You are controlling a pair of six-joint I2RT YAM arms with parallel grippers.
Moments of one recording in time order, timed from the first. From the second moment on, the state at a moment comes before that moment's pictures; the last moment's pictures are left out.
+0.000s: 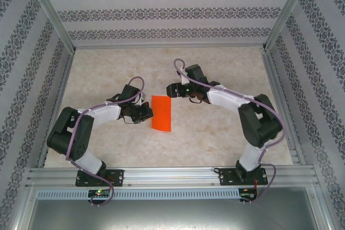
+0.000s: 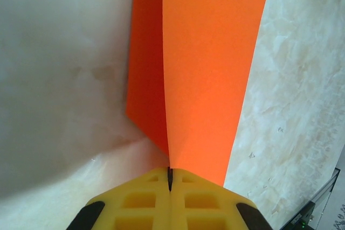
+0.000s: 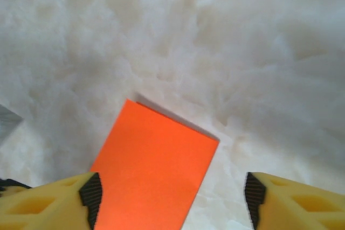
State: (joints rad) left arm -0.37 1.59 0.78 -0.24 0.50 -0.75; right arm 0.53 1.73 1.12 -0.13 -0.29 0.37
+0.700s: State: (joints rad) left arm -0.39 1.54 0.78 -0.23 0.50 -0.83; right arm 1.00 1.23 0.68 -0.09 0.15 0.07
